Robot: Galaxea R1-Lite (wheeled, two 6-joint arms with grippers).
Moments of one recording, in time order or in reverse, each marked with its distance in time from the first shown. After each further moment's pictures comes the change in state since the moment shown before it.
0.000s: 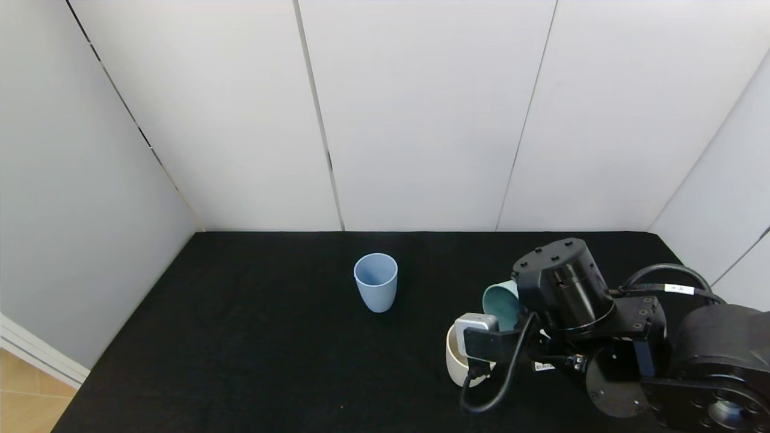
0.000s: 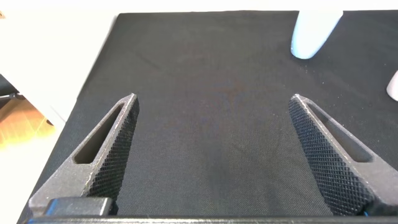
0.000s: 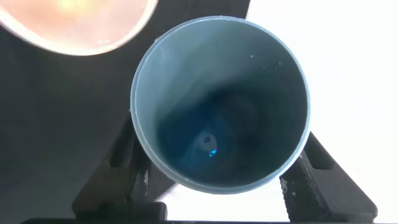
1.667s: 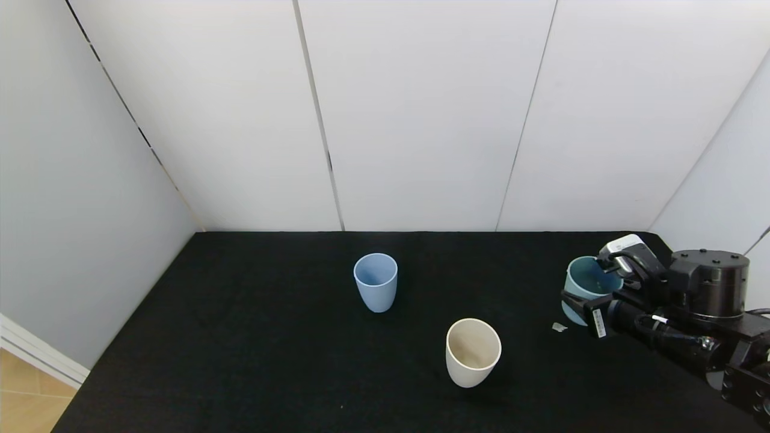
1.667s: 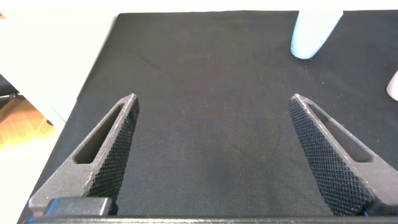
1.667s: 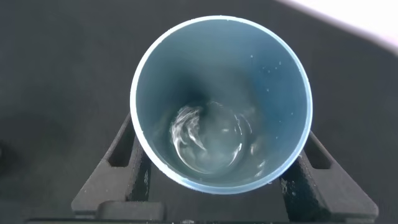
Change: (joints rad) left arm 0.000 0.000 0.000 0.000 0.000 0.000; right arm -0.533 0.016 0.438 -0.736 0.518 0.970
